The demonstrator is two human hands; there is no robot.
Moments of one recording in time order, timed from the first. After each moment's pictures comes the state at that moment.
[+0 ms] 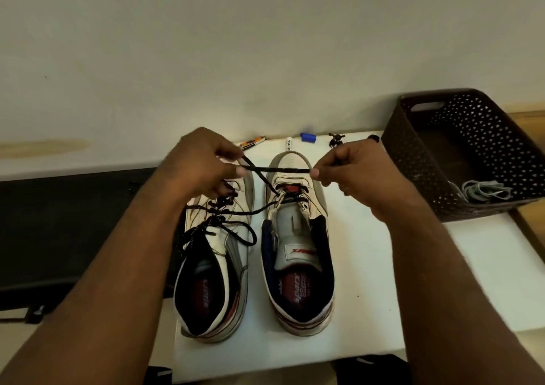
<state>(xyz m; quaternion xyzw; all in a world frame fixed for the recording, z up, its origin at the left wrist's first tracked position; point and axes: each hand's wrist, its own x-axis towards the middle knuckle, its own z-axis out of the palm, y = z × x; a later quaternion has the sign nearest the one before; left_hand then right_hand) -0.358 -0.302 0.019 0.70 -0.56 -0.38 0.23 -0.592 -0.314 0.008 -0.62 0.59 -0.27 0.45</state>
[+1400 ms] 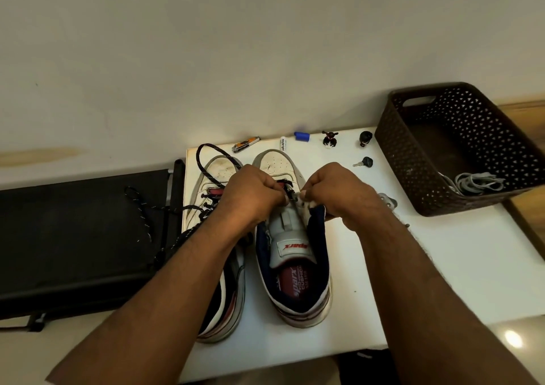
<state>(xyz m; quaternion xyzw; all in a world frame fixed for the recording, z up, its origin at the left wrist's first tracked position) -0.425 -0.287 -0.022 0.70 -0.55 -0.40 0.23 -0.567 -0.306 -0.007 -0.52 0.69 -0.11 0.49</state>
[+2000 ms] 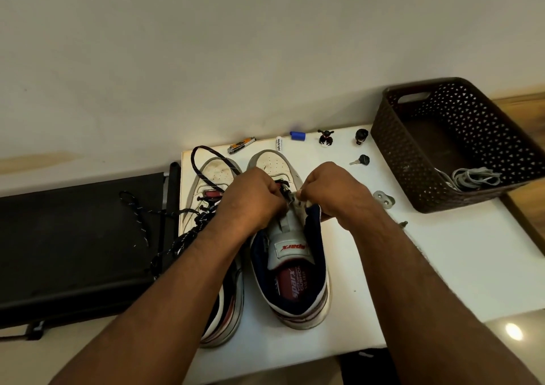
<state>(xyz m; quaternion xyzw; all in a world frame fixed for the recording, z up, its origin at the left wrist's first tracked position) -0.432 -0.287 -0.018 0.71 -0.61 -0.33 0.14 -0.564 -0.311 -0.017 -0.55 0.70 -0.09 0.44</state>
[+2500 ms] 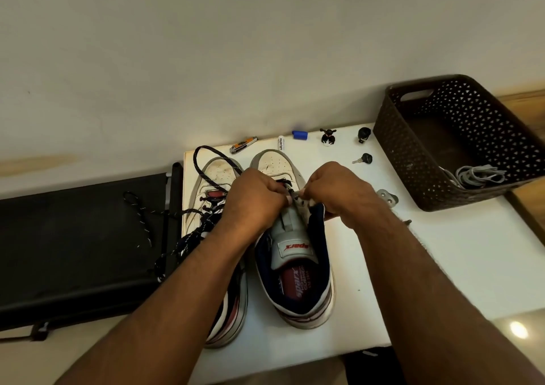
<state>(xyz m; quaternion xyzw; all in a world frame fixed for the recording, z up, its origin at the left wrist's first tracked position) -0.432 -0.284 -0.026 0.70 -0.55 -0.38 0.25 -0.564 -0.313 -0.017 -0.51 0.71 -0.10 0.48</state>
